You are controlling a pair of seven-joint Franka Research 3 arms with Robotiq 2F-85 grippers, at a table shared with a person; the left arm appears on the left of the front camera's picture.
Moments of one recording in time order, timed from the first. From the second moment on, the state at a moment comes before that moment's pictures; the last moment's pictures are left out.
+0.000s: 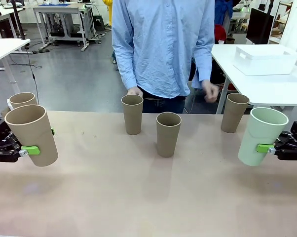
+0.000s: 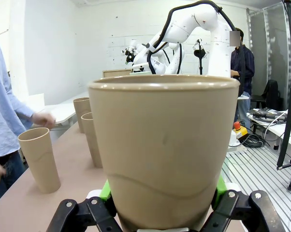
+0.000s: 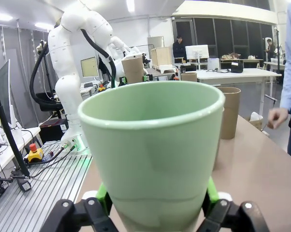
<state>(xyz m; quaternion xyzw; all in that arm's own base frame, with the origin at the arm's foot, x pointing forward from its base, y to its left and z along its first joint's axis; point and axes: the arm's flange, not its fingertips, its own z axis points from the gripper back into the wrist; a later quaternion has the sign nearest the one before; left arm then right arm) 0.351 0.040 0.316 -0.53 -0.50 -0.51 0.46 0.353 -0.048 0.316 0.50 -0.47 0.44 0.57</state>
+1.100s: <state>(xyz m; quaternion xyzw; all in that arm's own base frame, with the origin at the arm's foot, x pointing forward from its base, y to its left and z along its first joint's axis) 0.351 0.040 0.316 -0.53 -0.50 -0.51 0.46 0.353 -0.048 0.316 0.50 -0.47 0.44 0.57</state>
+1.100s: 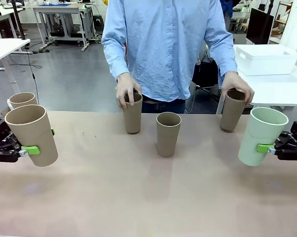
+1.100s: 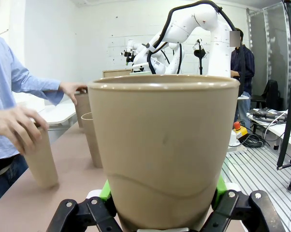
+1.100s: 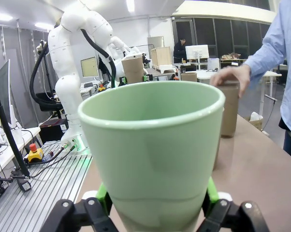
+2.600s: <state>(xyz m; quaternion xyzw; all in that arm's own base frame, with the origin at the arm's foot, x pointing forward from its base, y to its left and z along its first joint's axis) 0.351 0.040 0.315 -0.53 -0.50 -0.51 0.46 0.353 -0.049 0.316 0.50 -0.47 0.44 0.58</state>
